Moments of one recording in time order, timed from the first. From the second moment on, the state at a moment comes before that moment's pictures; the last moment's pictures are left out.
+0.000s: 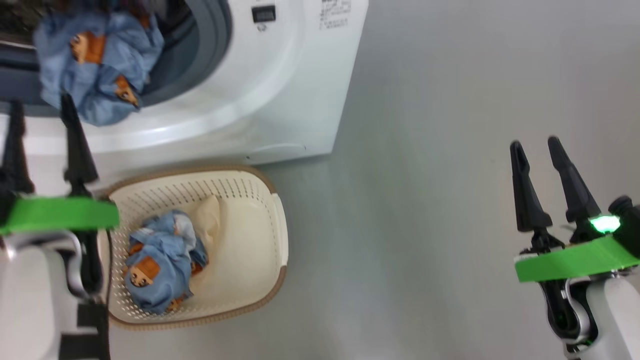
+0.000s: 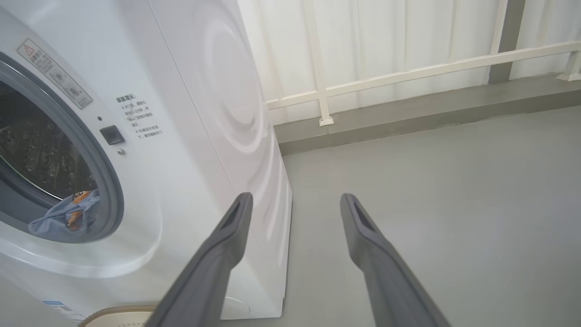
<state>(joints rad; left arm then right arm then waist) -0.62 0.13 0.15 0.43 -0.24 -0.13 -0.26 -0.25 -0.19 0.09 0.08 0.47 0.12 -0.25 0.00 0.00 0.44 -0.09</state>
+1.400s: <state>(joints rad) 0.03 0.11 0.10 0.20 -0.23 -0.13 -0.26 0.16 -0.25 -0.01 0.08 0.50 0.12 -0.25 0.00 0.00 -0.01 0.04</state>
